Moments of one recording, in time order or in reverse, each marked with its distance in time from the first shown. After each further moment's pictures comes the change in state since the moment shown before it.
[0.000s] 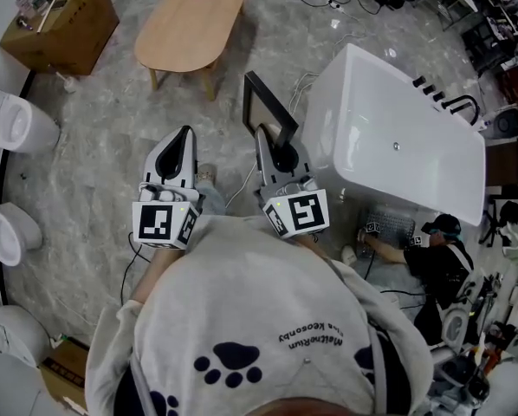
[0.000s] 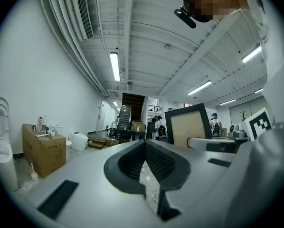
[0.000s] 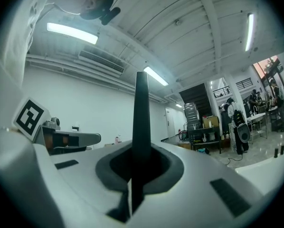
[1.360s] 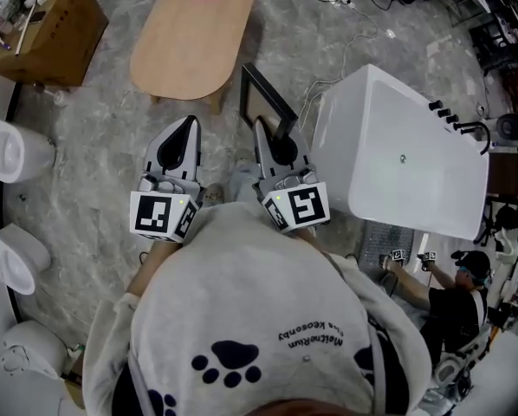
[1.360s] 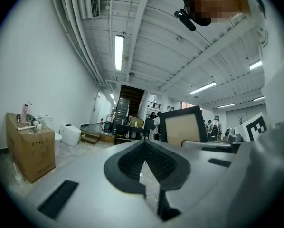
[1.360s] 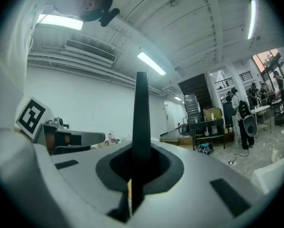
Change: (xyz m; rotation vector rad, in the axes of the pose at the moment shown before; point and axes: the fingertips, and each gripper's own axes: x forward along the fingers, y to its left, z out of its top) left arm 0.199 0.138 -0.012 -0.066 0.069 -0.088; right arm 0.228 -0.070 -0.034 0.041 0.070 -0.017
